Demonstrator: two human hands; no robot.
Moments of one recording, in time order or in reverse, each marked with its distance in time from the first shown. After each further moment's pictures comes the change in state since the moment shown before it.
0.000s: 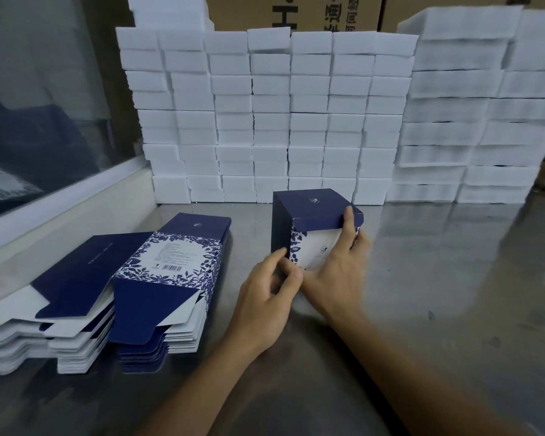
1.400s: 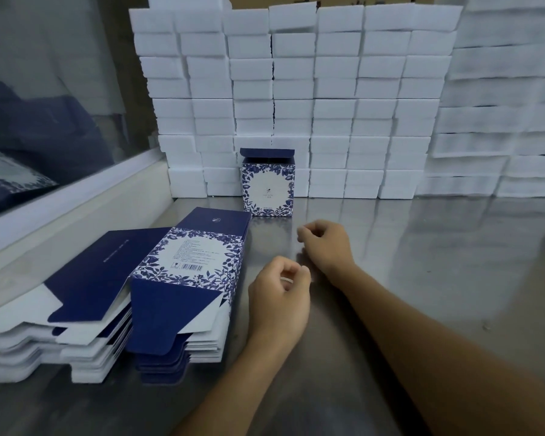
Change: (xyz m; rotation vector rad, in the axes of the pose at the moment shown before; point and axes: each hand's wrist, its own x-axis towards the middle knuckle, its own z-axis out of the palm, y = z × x) left_hand 0.015 -0.007 -0.003 -0.043 0.261 -0.097; right_hand 0.062 -0.002 0.080 0.275 -0.279 0.207
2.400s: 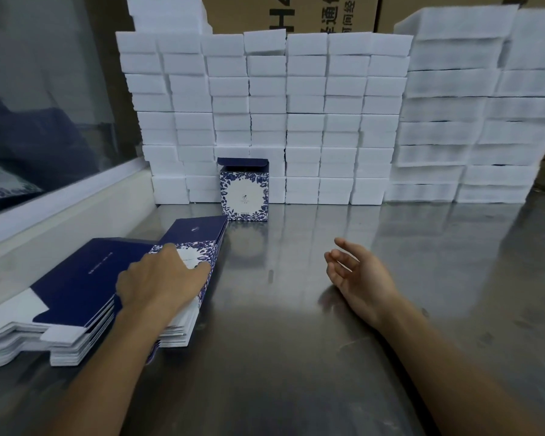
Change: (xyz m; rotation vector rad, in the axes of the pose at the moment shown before) left_hand 0.031 0.020 -0.095 1.128 0.017 -0.129; right_hand -0.065 0.006 -0.112 1.032 -0.063 0.476
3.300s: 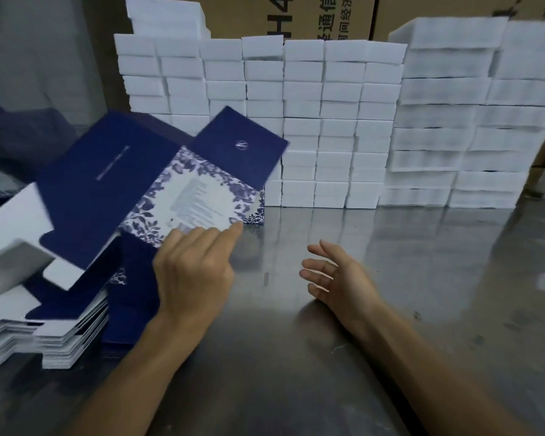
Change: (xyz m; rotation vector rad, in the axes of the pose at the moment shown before) left_hand -0.033 0.037 -0.007 -0.252 0.965 0.775; right_hand -0.026 0.007 0.019 -0.336 -0.119 0.005
